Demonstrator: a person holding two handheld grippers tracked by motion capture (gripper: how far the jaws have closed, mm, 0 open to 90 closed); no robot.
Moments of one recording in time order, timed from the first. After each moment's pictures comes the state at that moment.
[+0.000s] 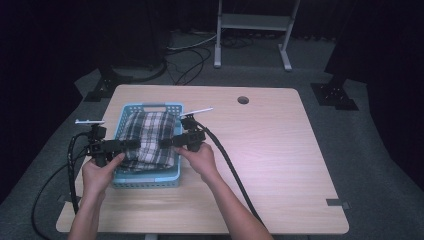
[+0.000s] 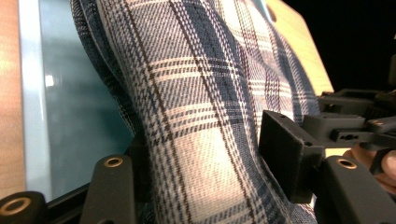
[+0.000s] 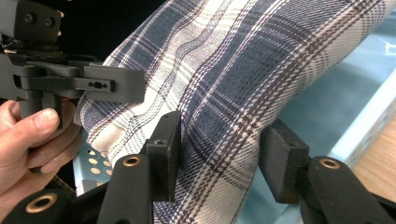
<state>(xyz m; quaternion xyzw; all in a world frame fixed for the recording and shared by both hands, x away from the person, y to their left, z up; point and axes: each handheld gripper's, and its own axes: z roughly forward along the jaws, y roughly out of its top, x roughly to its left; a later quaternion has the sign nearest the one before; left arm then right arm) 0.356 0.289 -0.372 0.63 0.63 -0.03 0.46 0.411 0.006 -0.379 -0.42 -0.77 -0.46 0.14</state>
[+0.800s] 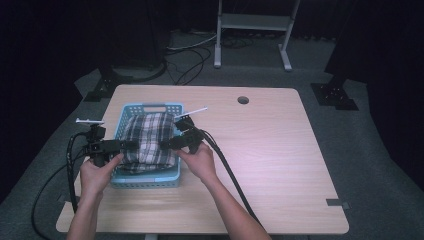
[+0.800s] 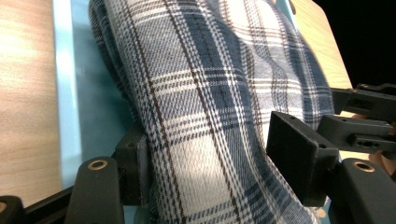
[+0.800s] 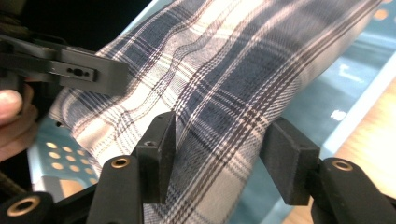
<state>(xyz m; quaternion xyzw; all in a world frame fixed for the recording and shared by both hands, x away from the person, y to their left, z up) 0.356 0.293 -0.370 0.63 0.64 -0.02 0.43 0.399 0.015 -0.368 -0.41 -0.80 -0.43 0.04</state>
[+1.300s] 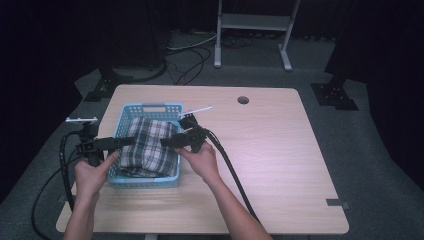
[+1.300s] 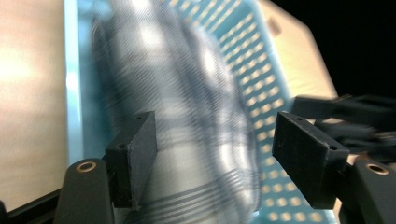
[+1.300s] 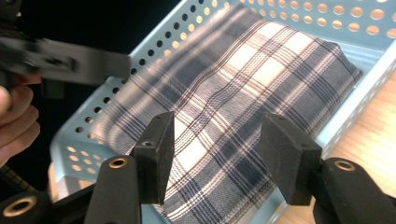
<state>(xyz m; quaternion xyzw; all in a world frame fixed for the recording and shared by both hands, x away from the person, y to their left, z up) 0.343 0.301 -0.349 0.61 0.63 -0.01 0.48 0.397 0.005 -0.361 -0.41 -0.79 -0.46 0.05</state>
